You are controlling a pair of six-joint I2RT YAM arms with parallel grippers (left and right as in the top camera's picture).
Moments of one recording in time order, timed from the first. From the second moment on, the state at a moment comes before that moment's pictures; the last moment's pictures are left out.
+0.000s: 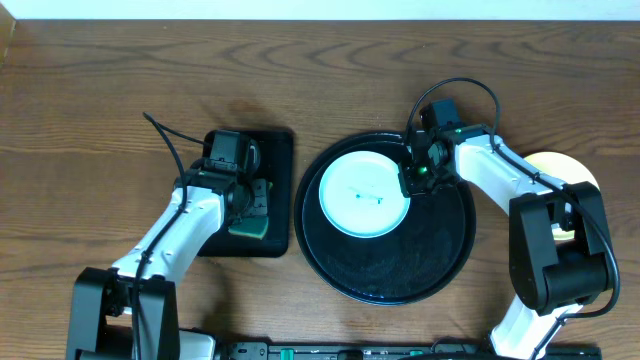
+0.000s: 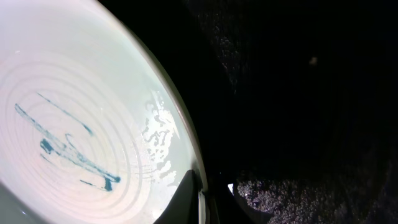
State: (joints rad) left arm -0.18 1.53 0.84 -0.59 0.07 -0.25; right arm 0.26 1.92 1.17 -0.69 -0.29 0.11
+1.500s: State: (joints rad) left arm 0.17 1.28 0.83 -0.57 0.74 -0.13; right arm 0.26 1.92 1.17 -0.70 -0.29 0.11
